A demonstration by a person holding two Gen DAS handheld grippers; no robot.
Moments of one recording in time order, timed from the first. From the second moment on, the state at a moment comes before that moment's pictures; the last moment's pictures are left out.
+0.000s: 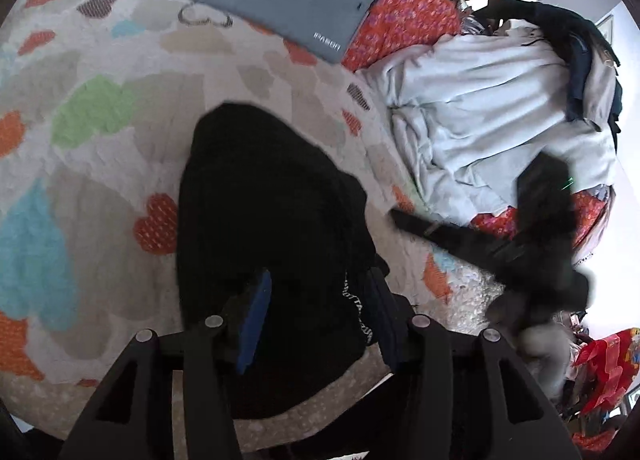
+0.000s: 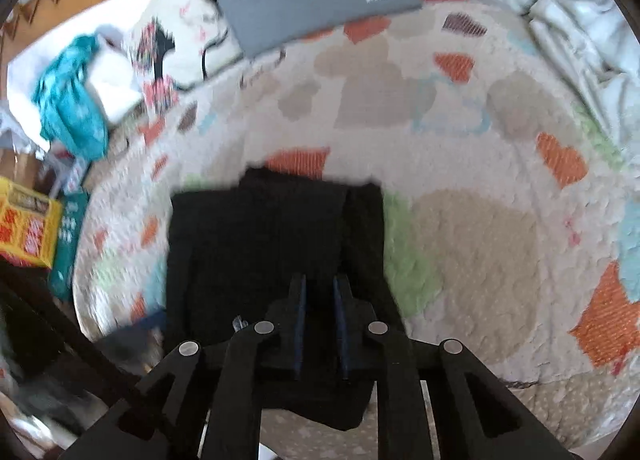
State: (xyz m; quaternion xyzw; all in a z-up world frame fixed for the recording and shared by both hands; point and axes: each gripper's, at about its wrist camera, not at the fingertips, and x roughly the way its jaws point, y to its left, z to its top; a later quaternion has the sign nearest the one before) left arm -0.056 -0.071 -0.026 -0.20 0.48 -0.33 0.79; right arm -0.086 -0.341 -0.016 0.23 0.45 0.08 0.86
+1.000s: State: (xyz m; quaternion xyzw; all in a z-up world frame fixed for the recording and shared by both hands) left arm -0.031 -0.035 -0.052 -0.26 0.49 -0.28 0.78; right arm -0.061 -0.351 -0.065 0.39 0.48 0.19 0.76
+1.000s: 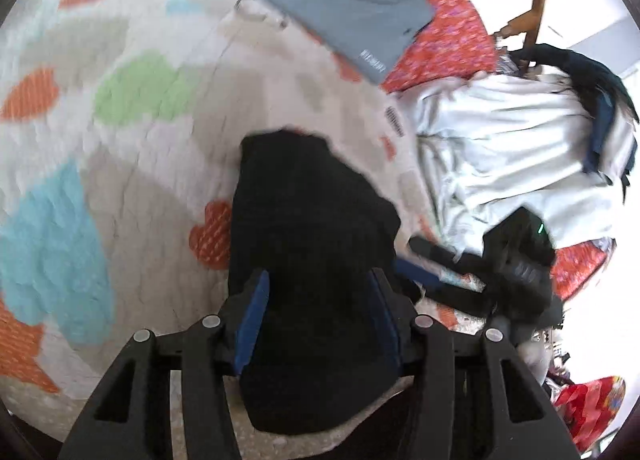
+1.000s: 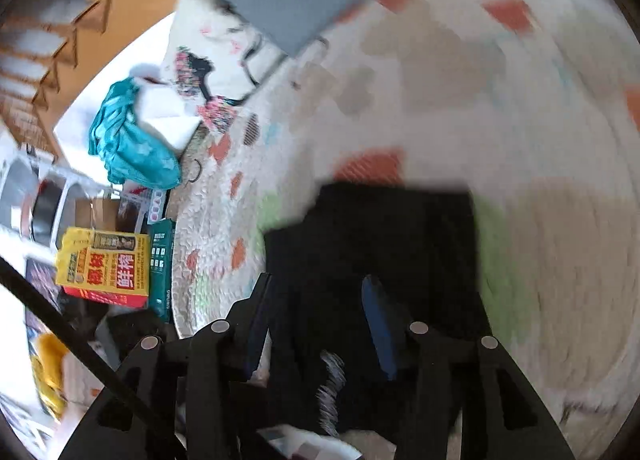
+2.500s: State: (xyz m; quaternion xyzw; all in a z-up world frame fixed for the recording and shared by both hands) left arm 0.115 -0.041 0.010 -0.16 0.45 -0.25 0.84; right arm 0.056 -0.280 0.002 0.28 0.41 0.20 0.84
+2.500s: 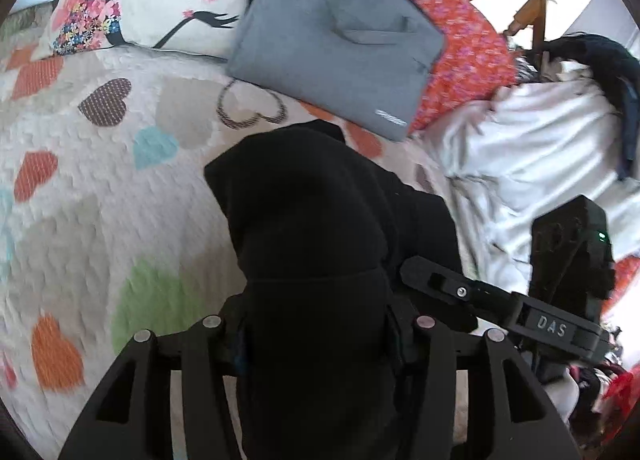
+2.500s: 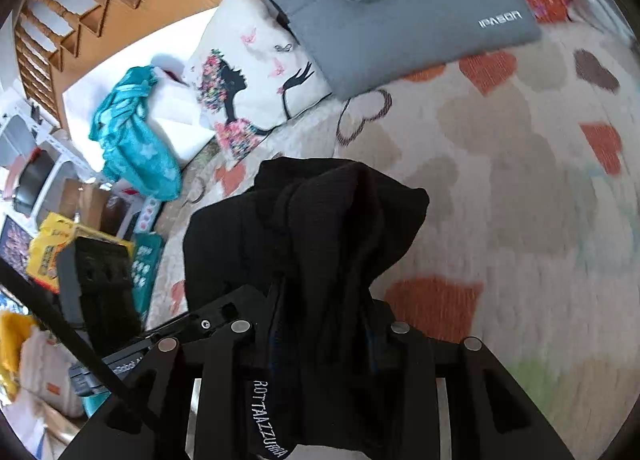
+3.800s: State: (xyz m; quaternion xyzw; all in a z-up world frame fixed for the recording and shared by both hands) left arm 0.143 -0.034 -0.003 -0.23 0.45 -0.23 0.83; right arm 0.069 -0.323 -0.036 0.48 0.37 0.21 0.76
